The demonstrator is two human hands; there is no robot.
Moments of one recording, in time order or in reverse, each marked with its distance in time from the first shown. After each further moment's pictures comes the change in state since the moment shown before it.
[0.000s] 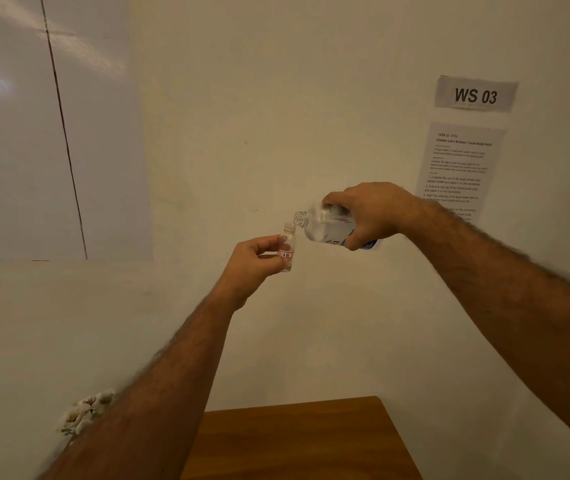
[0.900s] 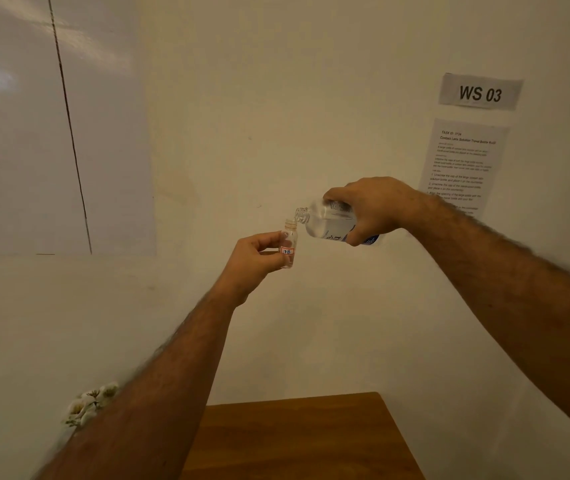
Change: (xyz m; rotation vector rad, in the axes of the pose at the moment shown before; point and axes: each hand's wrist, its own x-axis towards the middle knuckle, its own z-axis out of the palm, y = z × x) left_hand -0.003 0.000 -0.005 -0.005 0.000 0.014; right_hand 0.003 -0.004 -0.004 -0.022 -0.017 -0.009
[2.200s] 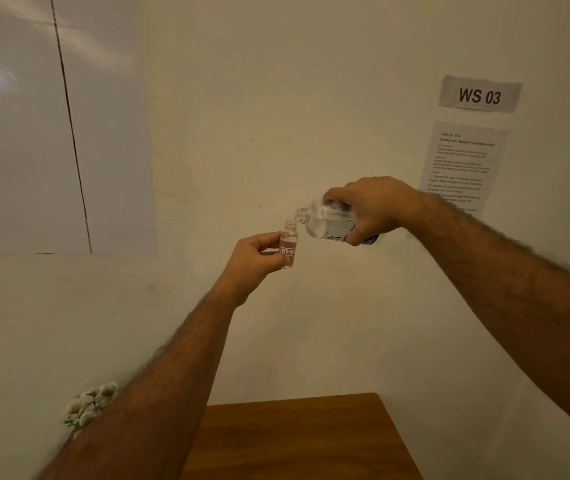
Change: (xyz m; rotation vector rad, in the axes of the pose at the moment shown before) left_hand -0.003 0.003 -0.001 0.041 -0.011 0.006; right_hand 0.000 -0.002 -0.004 -0.012 -0.012 -0.003
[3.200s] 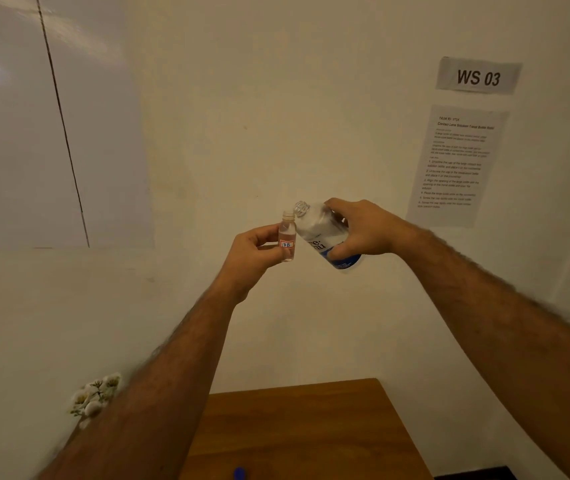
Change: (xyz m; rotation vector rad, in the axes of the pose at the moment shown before) left_hand -0.011 0.000 0.007 -0.022 0.000 0.014; right_hand -0.025 -0.023 0.054 0.631 0.075 0.047
